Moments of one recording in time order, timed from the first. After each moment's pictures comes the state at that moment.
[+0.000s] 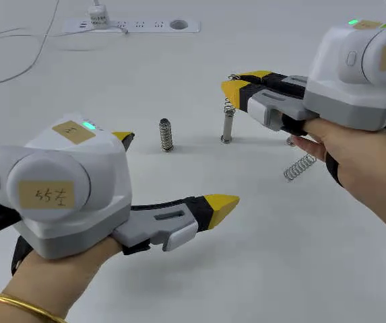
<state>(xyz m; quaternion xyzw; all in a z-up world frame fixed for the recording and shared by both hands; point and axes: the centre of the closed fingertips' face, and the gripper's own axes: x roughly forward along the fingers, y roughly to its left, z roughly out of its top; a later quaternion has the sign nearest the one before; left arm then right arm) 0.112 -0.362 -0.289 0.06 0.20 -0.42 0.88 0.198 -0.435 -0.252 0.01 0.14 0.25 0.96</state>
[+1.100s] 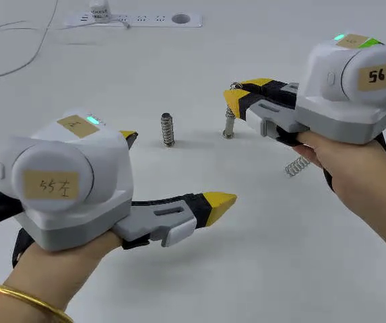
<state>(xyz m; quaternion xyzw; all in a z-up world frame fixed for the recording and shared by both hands) 0.112 -0.359 -0.294 0.07 0.22 -0.42 0.88 0.187 -0.433 -0.269 -0.03 0.15 0.23 0.96</state>
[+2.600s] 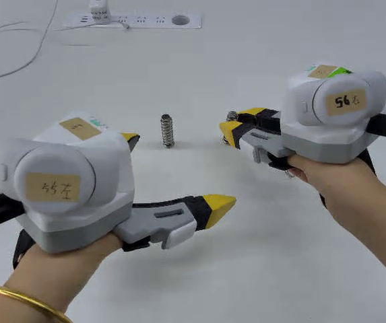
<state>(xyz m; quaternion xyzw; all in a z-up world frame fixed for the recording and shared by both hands) 0.109 -0.360 -0.295 0.07 0.22 -0.43 0.88 0.175 -0.427 -0.309 -0.05 0.21 0.24 0.95</state>
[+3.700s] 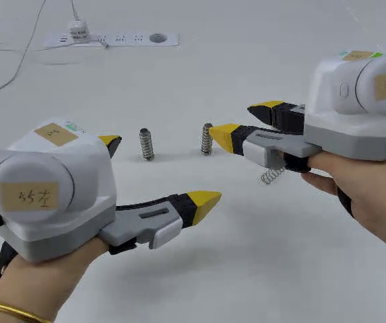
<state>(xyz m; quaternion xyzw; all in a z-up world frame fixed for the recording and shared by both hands) 0.113 -0.371 -0.275 0.06 0.19 -0.42 0.89 0.141 -0.462 -0.257 -0.01 0.20 0.22 0.96</state>
